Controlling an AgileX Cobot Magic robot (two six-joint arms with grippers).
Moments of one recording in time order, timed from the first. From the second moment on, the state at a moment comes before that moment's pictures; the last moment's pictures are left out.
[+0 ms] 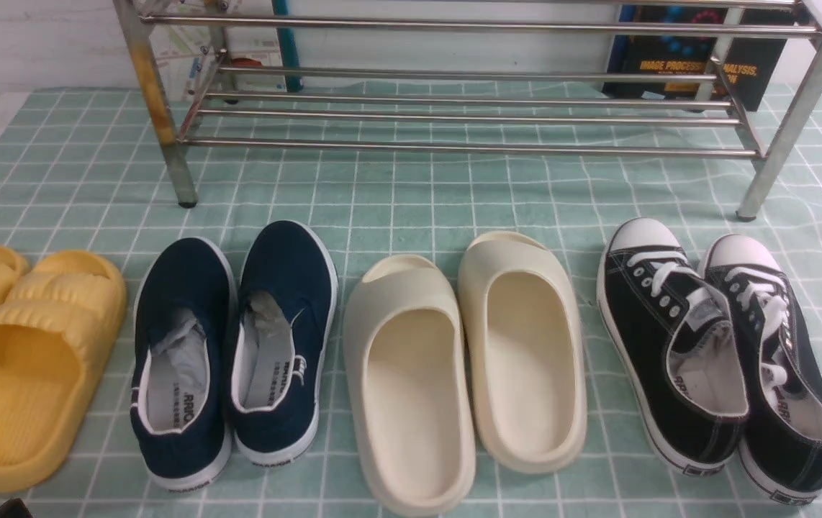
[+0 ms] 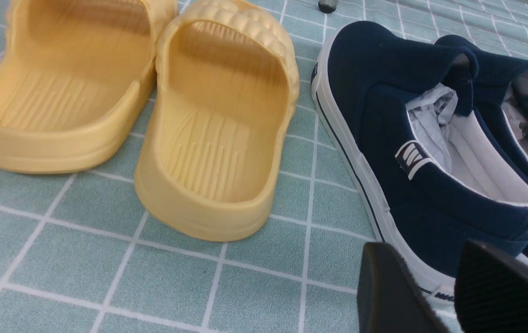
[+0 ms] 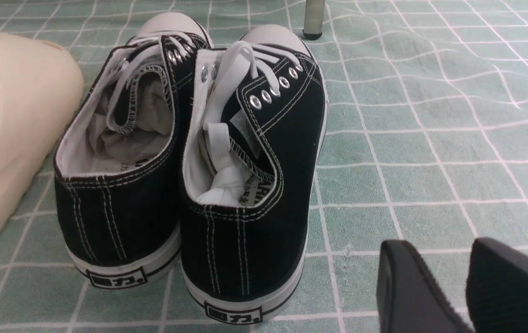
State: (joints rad) right arm -0.04 -0.01 0.02 -0.02 0.38 0.07; left arm 0.03 -0.01 0.03 -0.03 0.38 -0.24
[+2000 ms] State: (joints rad) right arm -0.04 -0.01 0.02 -0.02 0.38 0.07; left arm 0.03 -0.01 -0.12 -0.71 0.34 -0.43
